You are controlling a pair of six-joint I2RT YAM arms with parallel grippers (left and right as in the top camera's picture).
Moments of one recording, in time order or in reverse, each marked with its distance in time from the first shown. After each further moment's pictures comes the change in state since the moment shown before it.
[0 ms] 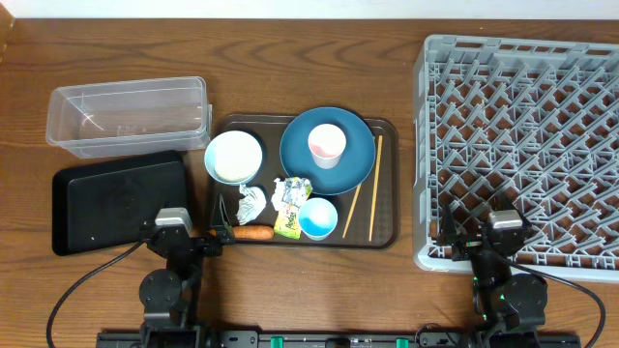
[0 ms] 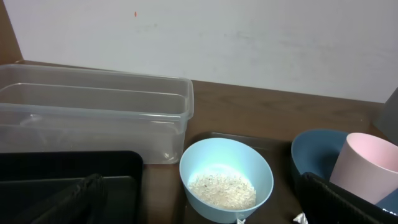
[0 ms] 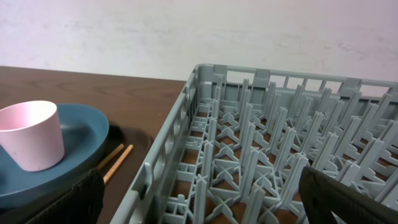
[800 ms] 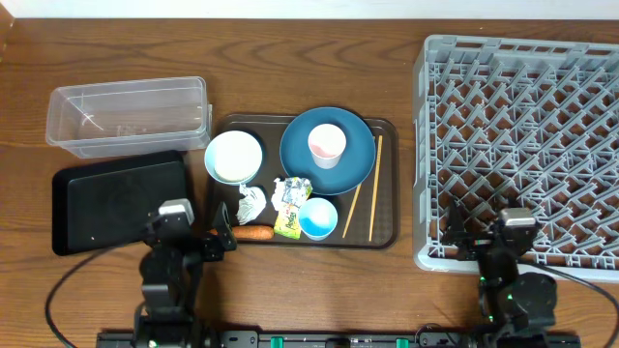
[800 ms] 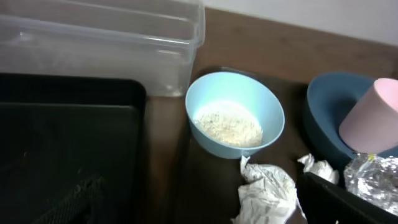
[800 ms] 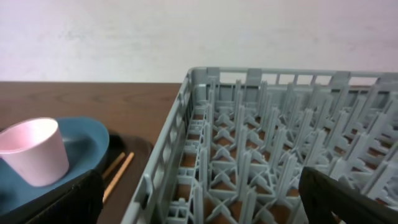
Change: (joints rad) left arm 0.000 0.273 0.185 -0.230 0.000 -0.060; right arm 0.000 0.070 0.141 -0.102 0.038 0.068
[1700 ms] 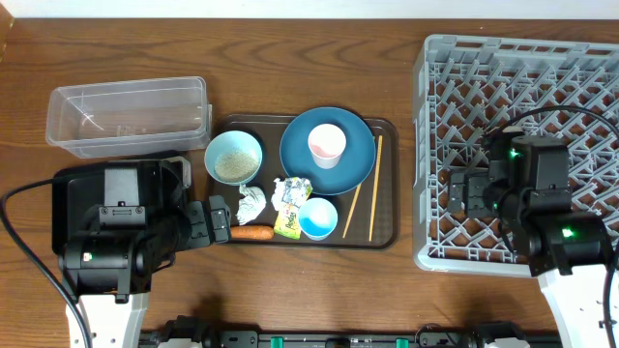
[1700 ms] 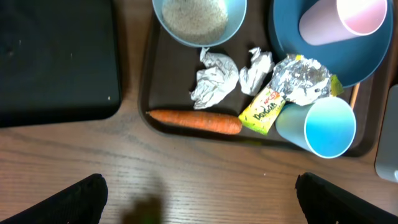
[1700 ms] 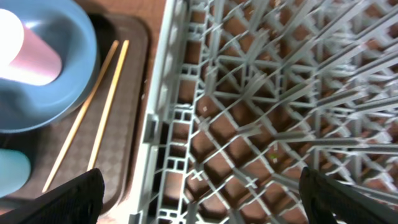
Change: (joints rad) left arm 0.000 0.666 0.893 -0.928 0.164 0.000; right arm 0.000 0.951 0.839 -0.722 -0.044 0.002
